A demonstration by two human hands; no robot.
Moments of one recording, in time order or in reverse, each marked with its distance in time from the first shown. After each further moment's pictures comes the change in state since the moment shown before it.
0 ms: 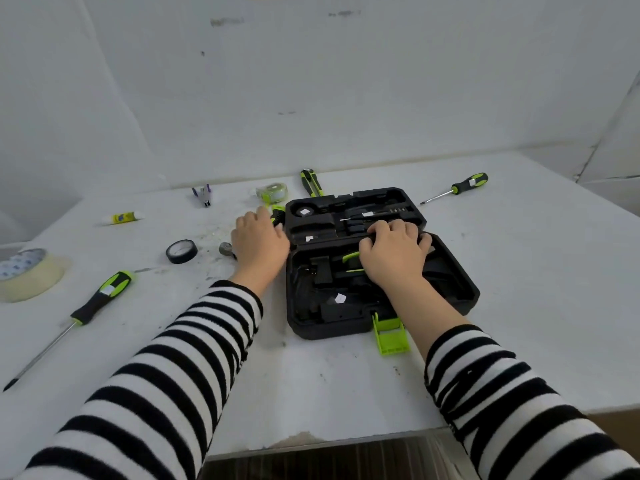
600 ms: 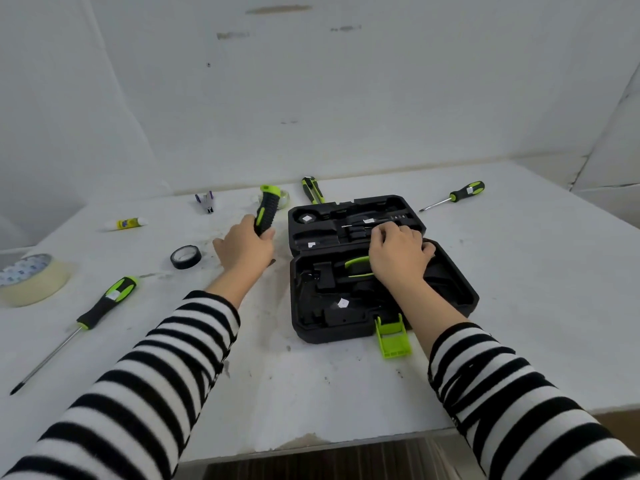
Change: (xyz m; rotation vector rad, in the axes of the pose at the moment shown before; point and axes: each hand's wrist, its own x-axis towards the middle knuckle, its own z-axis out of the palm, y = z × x) left_hand 0.004 -0.017 -0.024 -0.088 -0.073 -0.145; right_hand 0.008 0.001 0.001 0.181 0.097 0.094
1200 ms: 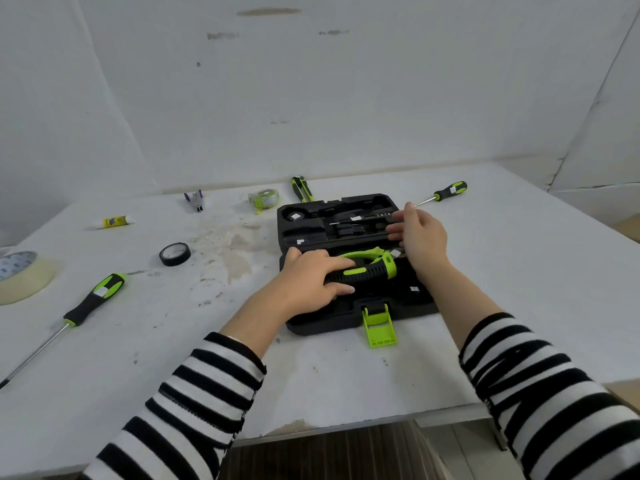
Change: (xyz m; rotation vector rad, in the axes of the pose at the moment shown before) left_hand -0.091 0.058 -0.012 0.017 -0.510 0.657; right_hand 0.010 0.028 -0.045 0.792 -0.019 0.221
